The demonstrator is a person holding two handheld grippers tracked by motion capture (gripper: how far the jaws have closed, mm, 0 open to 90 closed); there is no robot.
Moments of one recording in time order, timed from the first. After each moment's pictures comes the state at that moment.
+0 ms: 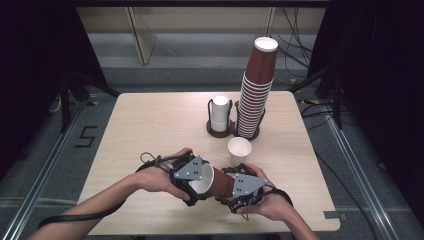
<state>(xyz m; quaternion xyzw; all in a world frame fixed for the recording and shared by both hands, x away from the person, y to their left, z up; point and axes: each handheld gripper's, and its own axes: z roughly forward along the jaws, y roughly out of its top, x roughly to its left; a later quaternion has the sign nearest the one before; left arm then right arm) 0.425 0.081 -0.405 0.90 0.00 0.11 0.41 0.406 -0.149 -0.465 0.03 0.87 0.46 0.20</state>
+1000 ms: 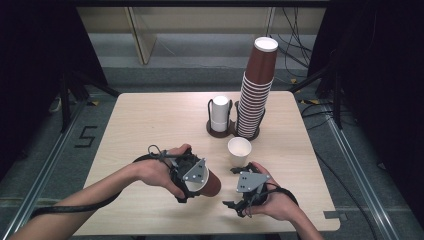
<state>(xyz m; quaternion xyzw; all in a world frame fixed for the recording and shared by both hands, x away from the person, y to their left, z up) 0.428 0.079 -0.388 0.96 -0.07 0.15 0.24 0.409 -0.161 -0.466 0.07 0.89 0.42 0.17</state>
